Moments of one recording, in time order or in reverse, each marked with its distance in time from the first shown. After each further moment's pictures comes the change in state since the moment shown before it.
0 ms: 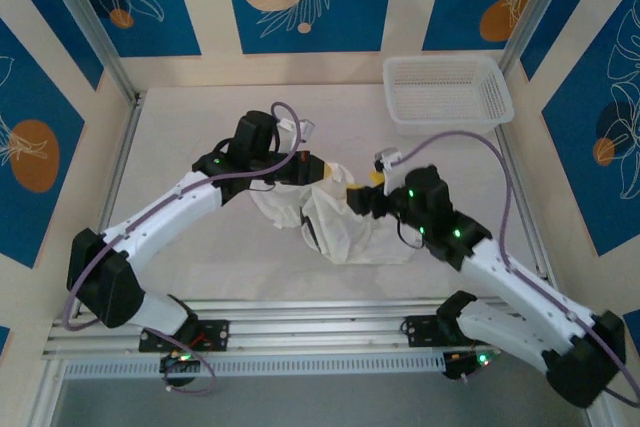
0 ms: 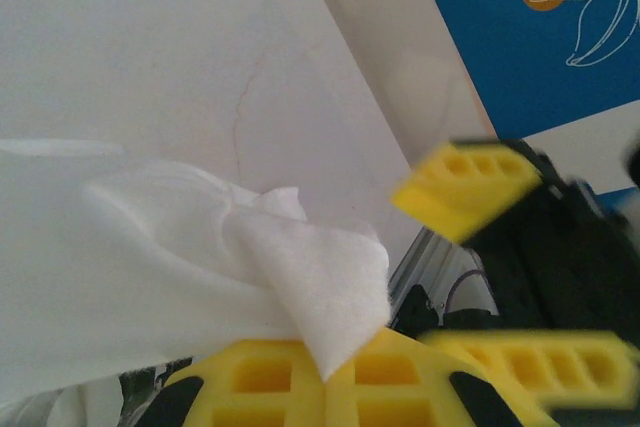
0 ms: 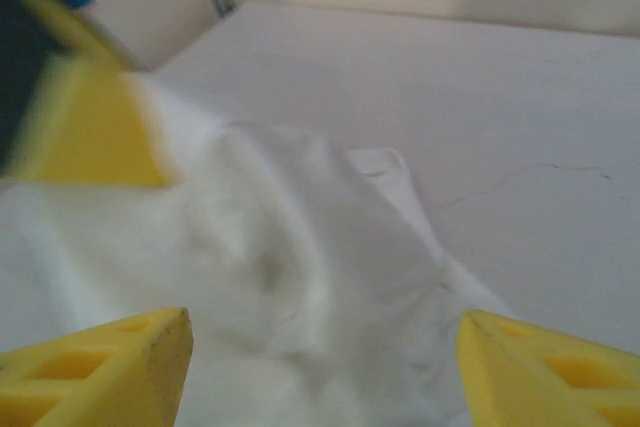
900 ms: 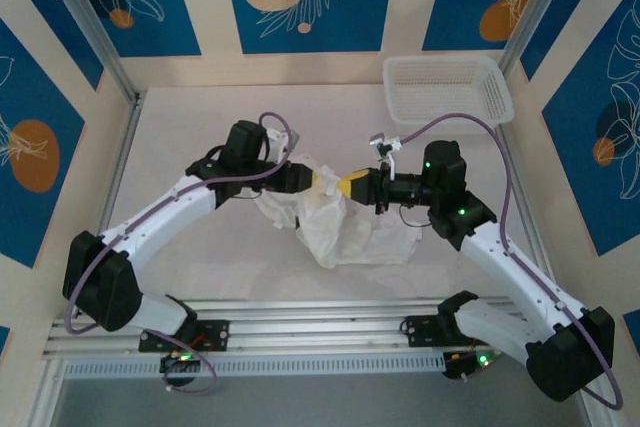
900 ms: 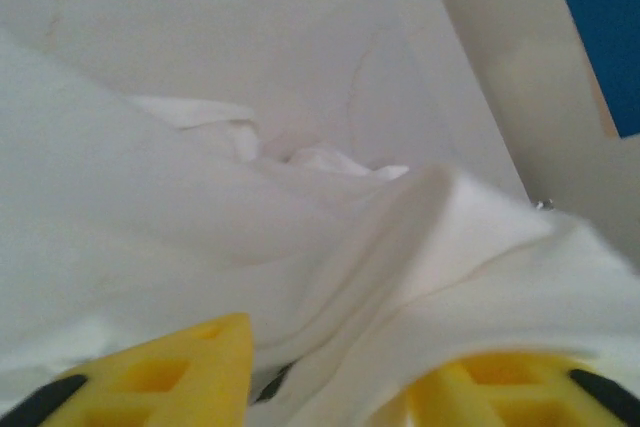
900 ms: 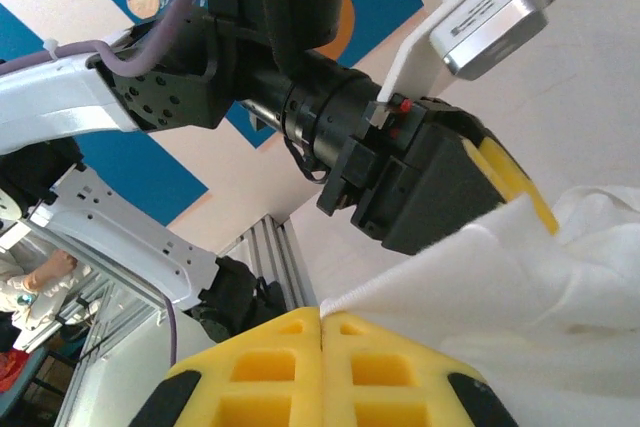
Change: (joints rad) left arm 0.094 -0.038 -0.130 -0.061 -0.087 0.130; right arm -0.146 0.056 0.085 0.159 -0.797 0.255
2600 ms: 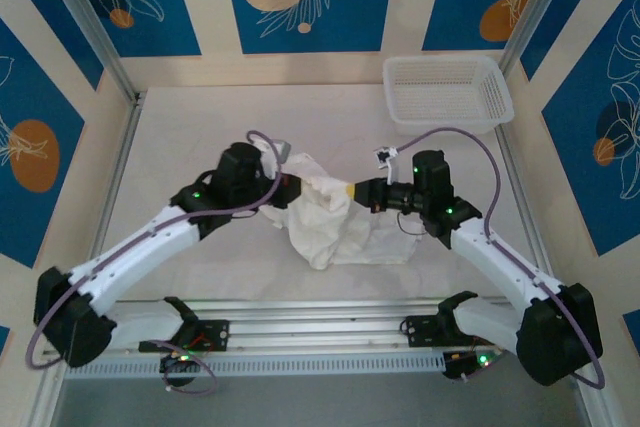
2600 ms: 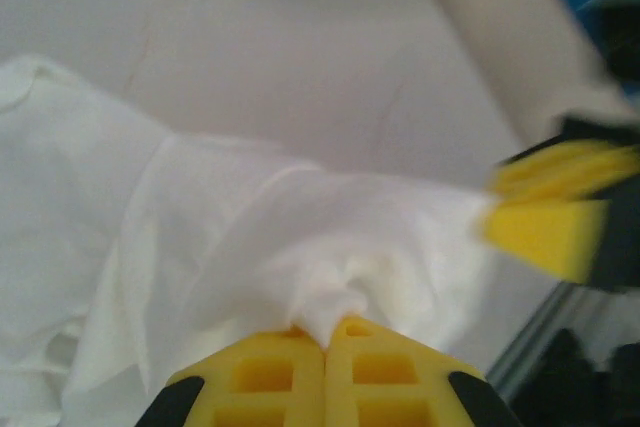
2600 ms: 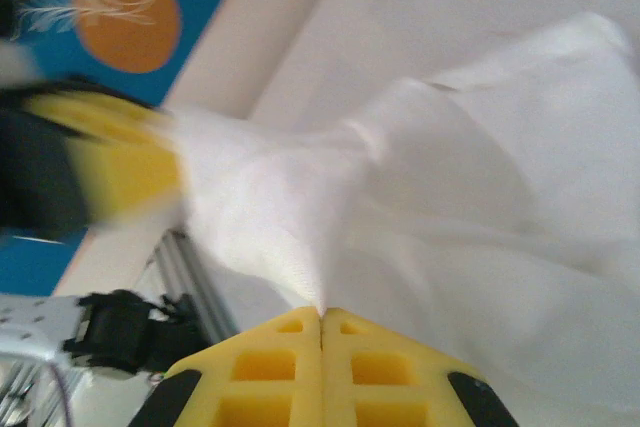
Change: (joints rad) left arm -0.140 -0.245 -0.108 0.064 -0.266 -0.080; right arm -0.076 0.084 -0.166 -0.024 0.196 0.047
